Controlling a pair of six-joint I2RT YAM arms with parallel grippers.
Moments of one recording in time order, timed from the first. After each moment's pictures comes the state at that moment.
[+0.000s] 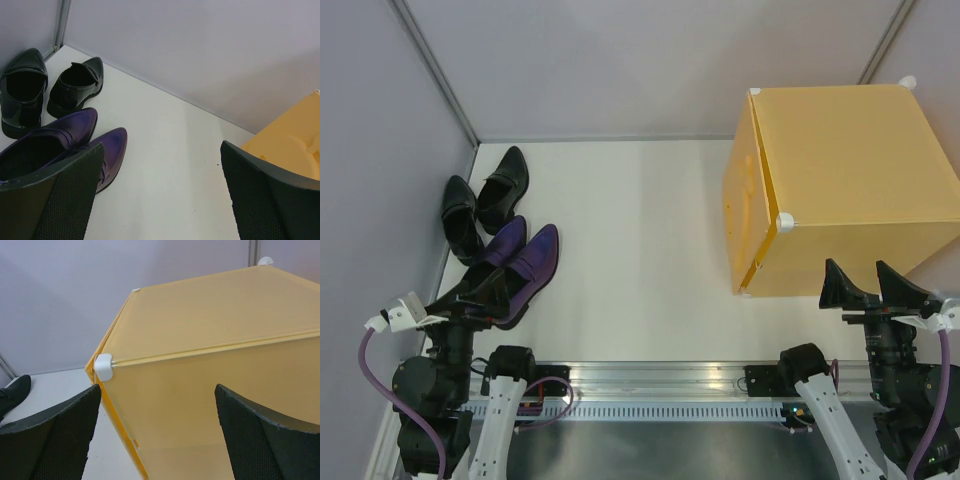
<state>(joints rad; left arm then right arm) -0.08 0.01 0.91 -0.78 -0.18 -0.48 0.28 0.08 0.99 -0.64 0.27 0.15</state>
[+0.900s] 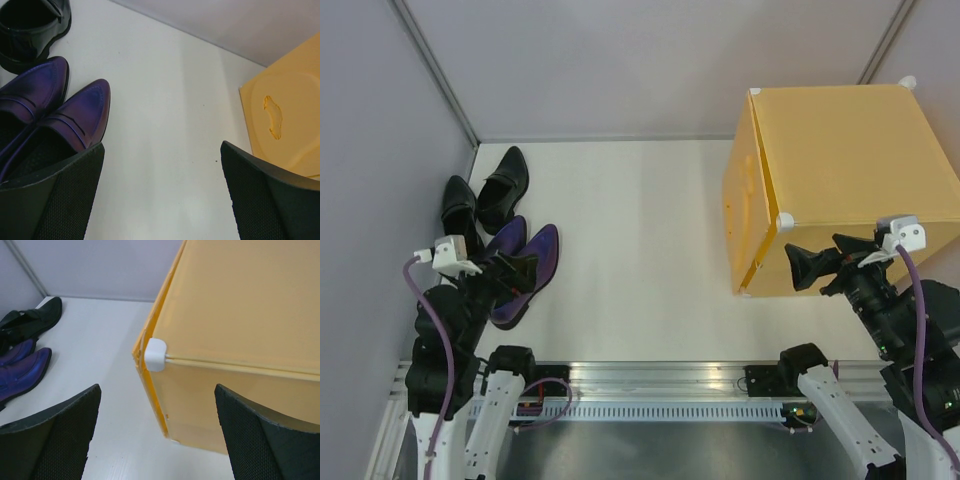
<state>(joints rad) -0.08 0.25 0.89 -0.78 0.02 -0.47 0.28 0.44 1.25 -0.85 0.03 0.14</state>
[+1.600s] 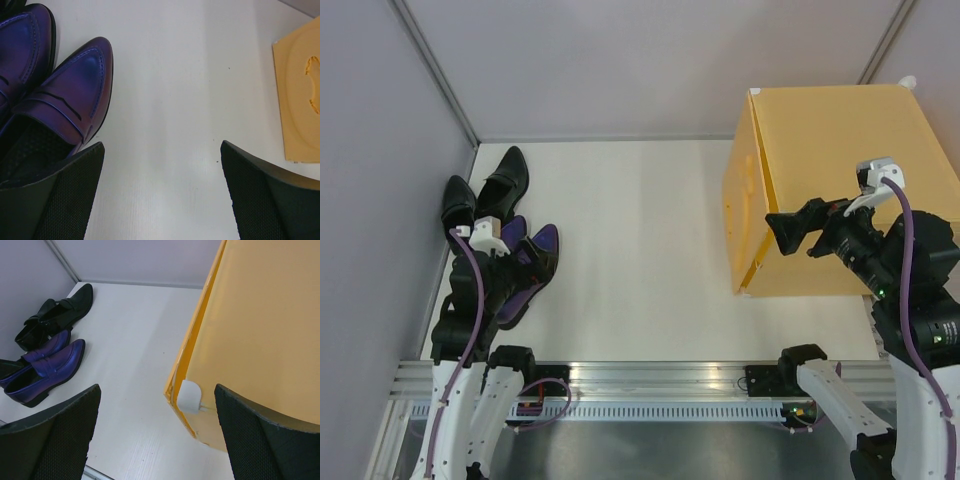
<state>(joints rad) -0.08 0.46 0.72 -0.68 0.11 -0.42 0.16 0.75 1.47 -0.89 -0.24 0.22</state>
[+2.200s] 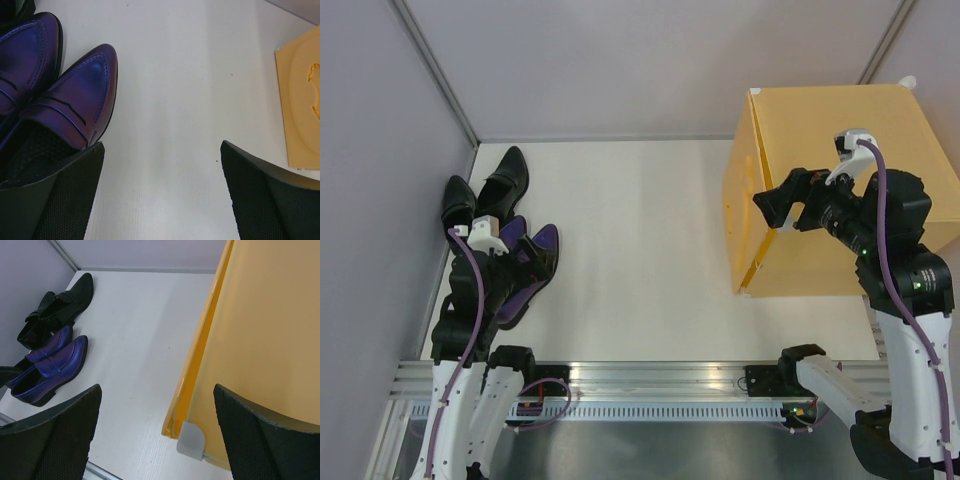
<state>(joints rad) -0.08 0.46 0.72 -0.65 0.08 -0.41 0.16 0.91 1.50 -0.87 -0.27 0.25</state>
